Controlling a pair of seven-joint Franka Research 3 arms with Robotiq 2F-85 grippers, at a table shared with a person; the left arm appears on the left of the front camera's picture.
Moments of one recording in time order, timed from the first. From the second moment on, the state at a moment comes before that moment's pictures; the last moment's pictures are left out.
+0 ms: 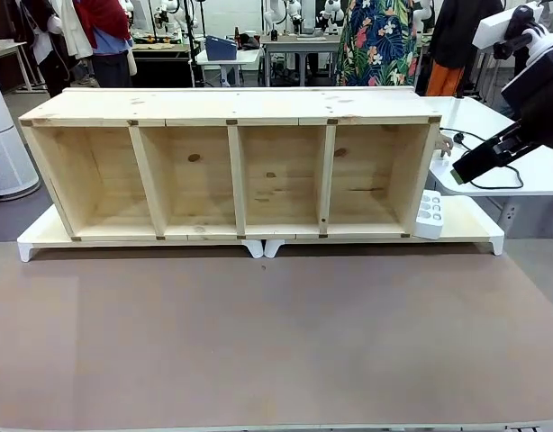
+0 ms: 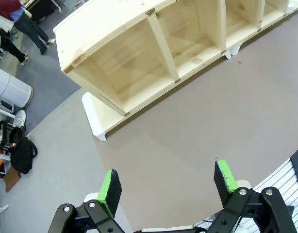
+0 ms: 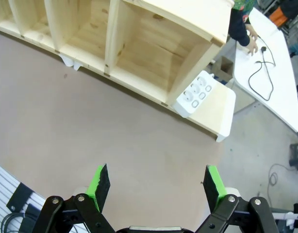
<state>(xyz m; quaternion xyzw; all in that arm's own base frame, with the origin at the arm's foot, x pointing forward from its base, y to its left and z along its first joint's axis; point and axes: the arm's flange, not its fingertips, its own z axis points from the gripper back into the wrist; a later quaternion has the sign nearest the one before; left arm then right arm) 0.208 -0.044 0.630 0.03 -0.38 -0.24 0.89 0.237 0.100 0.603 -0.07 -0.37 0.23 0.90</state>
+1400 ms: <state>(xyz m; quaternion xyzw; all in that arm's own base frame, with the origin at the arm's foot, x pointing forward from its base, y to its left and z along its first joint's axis) 0.207 -0.044 0.630 0.03 -0.38 -0.24 0.89 0.236 0.100 0.604 -0.07 -0.37 0.23 0.90</state>
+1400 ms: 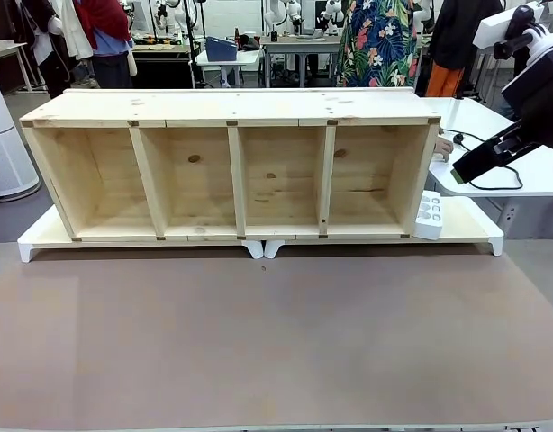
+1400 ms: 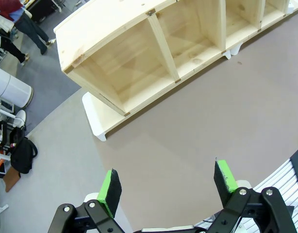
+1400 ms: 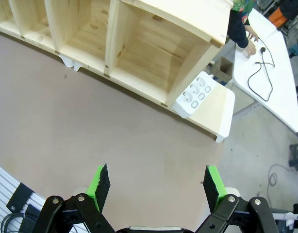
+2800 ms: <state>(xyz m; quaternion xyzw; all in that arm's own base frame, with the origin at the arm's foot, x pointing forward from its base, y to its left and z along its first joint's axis) 0.207 -0.044 0.630 0.03 -0.38 -0.24 0.89 0.236 0.100 0.604 -0.07 -0.37 0.23 0.90</state>
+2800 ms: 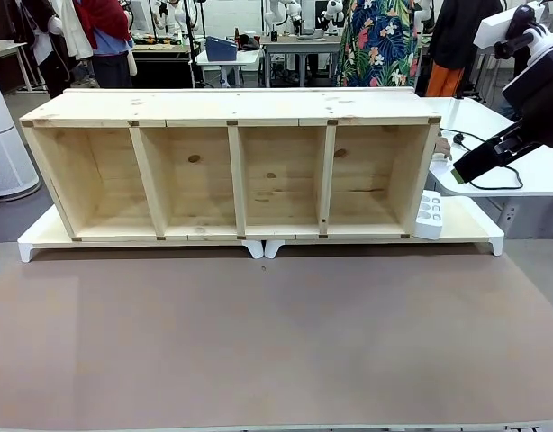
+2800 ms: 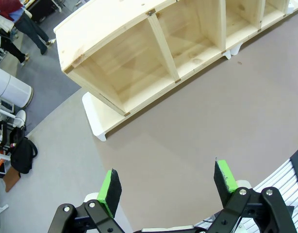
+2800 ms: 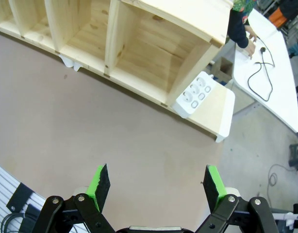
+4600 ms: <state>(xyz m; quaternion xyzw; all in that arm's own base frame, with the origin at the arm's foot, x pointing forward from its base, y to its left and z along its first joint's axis) 0.207 -0.044 0.630 0.03 -0.38 -0.24 0.89 0.236 0.100 0.604 -0.07 -0.37 0.23 0.90</state>
